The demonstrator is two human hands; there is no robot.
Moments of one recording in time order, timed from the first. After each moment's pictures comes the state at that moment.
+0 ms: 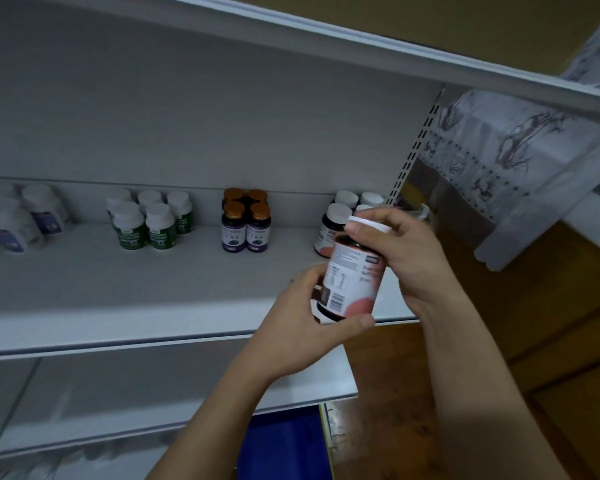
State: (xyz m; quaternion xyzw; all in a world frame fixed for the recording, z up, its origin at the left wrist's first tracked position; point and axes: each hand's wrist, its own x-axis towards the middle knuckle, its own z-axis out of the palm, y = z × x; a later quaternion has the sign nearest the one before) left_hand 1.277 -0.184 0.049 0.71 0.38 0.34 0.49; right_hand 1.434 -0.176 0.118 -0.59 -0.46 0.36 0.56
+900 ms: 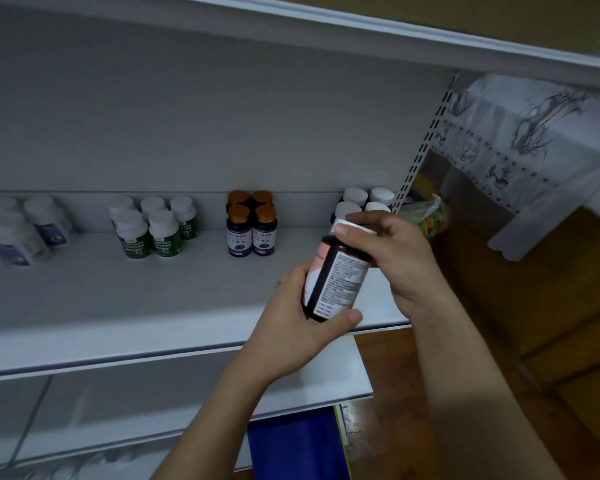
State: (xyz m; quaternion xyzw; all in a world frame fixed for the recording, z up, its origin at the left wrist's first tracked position) left_hand 1.269 -0.162 0.039 0.69 0.40 0.35 0.49; right_hand 1.429 -0.147 0.096 -0.59 -0.44 0.39 0.55
